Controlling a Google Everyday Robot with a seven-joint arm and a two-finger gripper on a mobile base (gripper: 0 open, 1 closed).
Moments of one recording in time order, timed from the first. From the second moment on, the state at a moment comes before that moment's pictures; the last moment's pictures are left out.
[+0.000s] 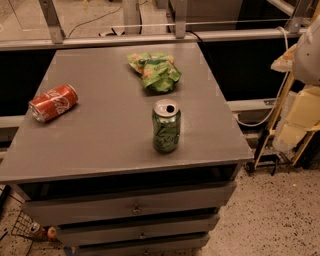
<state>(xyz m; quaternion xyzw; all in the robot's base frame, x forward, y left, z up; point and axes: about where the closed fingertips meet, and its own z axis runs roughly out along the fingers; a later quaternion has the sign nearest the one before) 0.438 -0.217 0.976 -0.60 0.78 -0.03 0.16</state>
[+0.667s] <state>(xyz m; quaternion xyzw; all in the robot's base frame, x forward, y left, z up) 0.453 -0.196 0.959 -0.61 0.77 0.01 0.19</state>
